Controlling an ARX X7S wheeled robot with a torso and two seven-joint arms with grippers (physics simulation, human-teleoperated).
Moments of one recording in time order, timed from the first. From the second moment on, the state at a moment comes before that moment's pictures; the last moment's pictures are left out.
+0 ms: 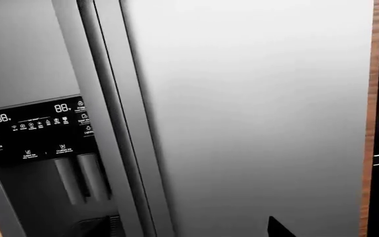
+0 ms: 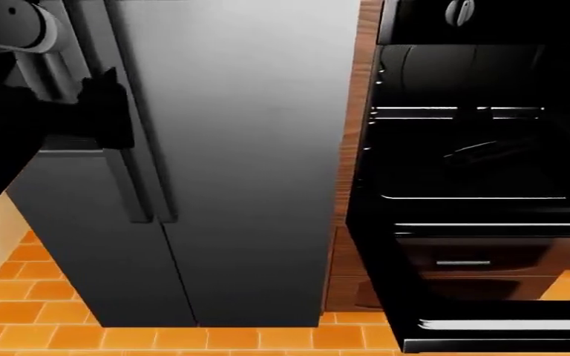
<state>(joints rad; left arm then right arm) -1.14 -0.65 -0.03 0.49 -1.63 -1.46 -1.04 1.17 0.80 -0.07 -0.55 1.82 1.42 1.10</state>
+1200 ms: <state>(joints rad) -1.12 -0.68 0.06 0.47 -1.67 -1.37 -1.07 1.04 0.84 -0.05 -0.57 1.67 1.35 0.96</state>
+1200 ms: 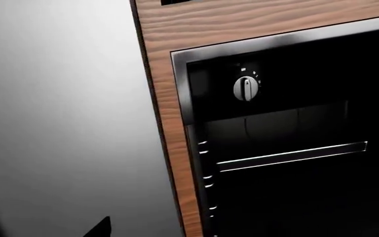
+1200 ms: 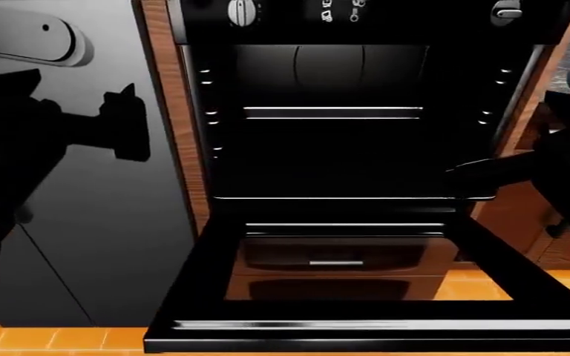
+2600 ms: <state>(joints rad) -1.08 -0.71 0.10 0.49 -1.64 -1.30 -1.03 1.03 0.85 -0.11 -0.58 1.67 1.30 0.96</state>
